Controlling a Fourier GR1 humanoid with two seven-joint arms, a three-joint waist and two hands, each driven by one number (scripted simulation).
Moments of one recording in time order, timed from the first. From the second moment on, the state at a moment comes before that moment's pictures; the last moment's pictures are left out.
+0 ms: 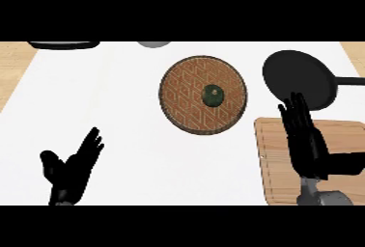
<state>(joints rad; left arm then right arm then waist) 0.08 0.33 -0.26 -1.47 0.37 0.25 0.11 -0.05 -0.21 0.12 -1.53 -0.41 -0.19 -0.15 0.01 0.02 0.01</state>
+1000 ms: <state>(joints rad) -0.11 0.27 -0.31 -1.53 0.40 0.13 0.15 -0.35 -0.79 0.28 -1.24 0.29 0.02 -0.52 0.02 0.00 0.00</state>
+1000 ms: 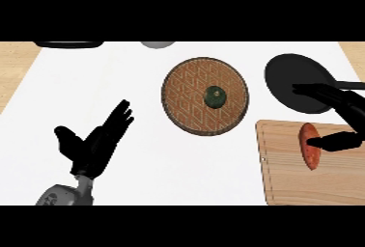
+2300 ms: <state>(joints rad) -0.08 0.25 -0.27 -1.57 0.37 0.10 0.18 -0.40 -0.65 0.71 -1.49 0.97 0.72 0.43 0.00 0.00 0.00</state>
